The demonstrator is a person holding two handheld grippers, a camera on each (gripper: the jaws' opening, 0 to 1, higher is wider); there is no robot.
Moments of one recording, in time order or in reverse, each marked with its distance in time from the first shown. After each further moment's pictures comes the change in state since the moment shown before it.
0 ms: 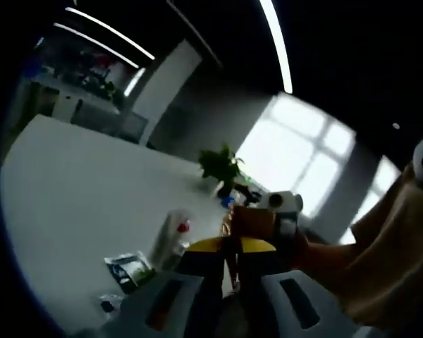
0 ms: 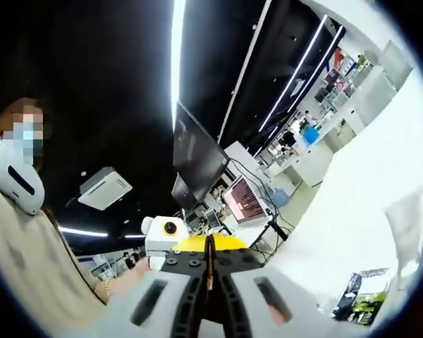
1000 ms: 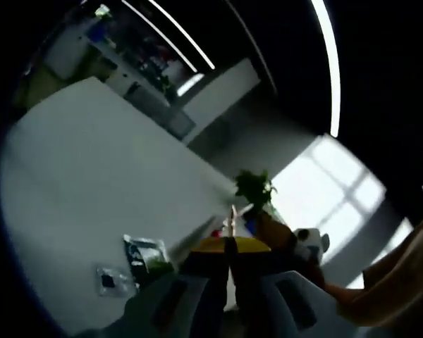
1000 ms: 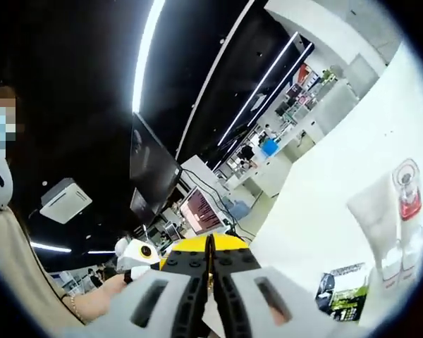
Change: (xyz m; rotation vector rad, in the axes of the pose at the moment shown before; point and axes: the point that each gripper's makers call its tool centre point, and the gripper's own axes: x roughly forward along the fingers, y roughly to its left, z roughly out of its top) left arm -0.014 0.069 -0.002 -0.274 -0.117 0.181; right arm 0.005 -0.056 -0.006 -0.035 -0.056 -0.258
